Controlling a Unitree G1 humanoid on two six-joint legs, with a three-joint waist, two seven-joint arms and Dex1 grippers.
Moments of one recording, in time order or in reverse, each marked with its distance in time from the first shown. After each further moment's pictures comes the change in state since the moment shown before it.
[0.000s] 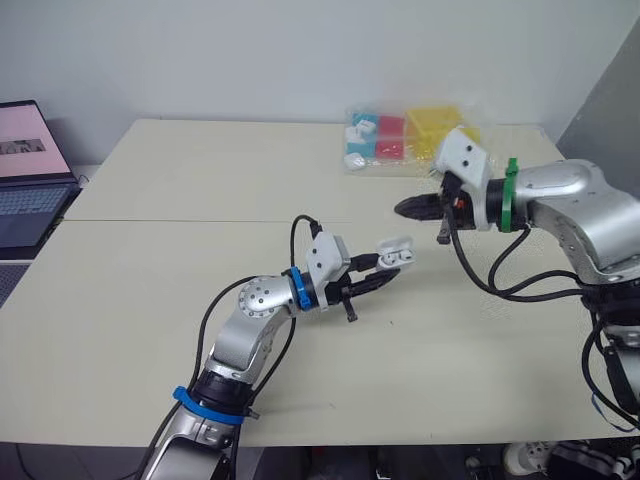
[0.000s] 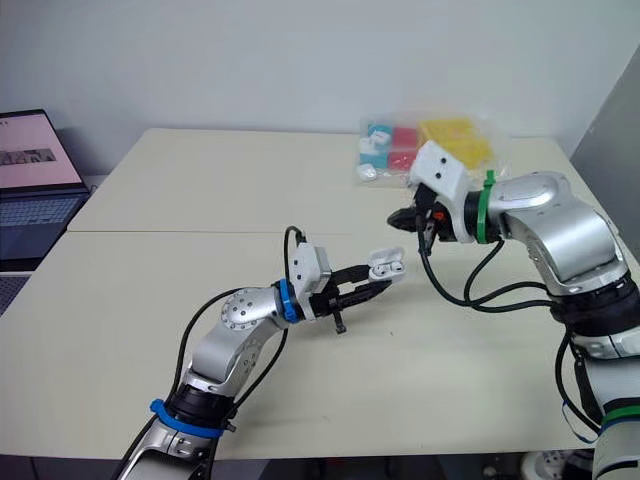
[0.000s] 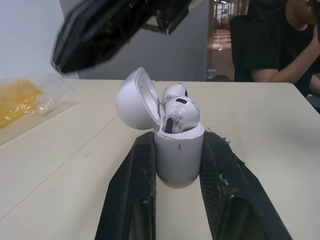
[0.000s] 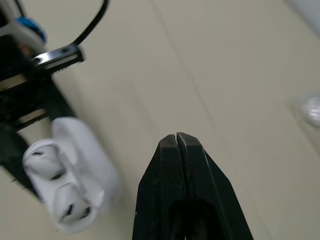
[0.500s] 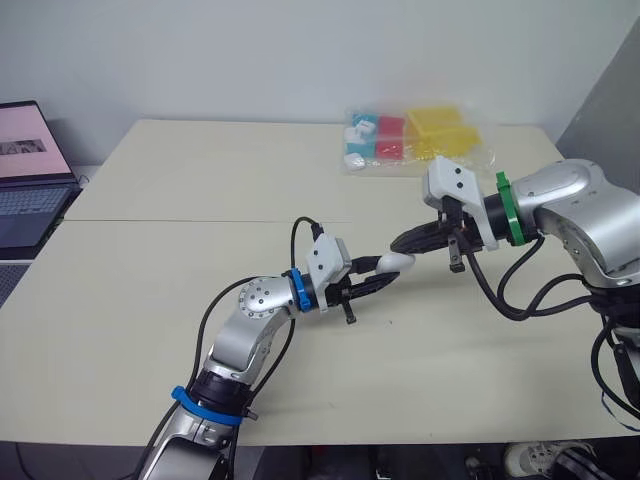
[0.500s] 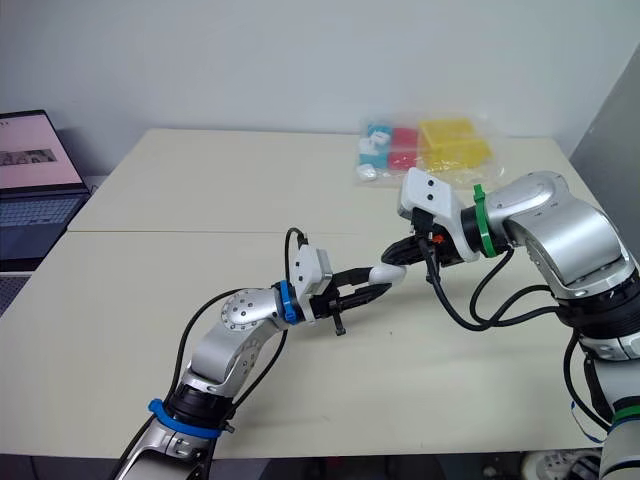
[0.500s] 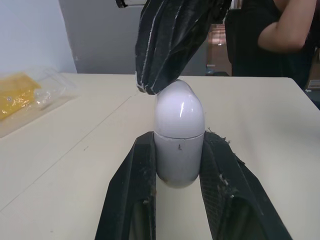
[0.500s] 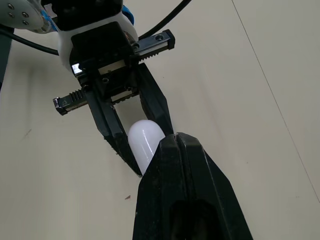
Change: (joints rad) left arm 0.003 0.000 -0.011 0.001 0.001 0.038 0.008; right arm 0.045 -0.056 -0.027 -0.126 0.018 0.086 0.117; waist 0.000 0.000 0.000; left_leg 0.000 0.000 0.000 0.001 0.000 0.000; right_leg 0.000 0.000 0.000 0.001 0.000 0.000
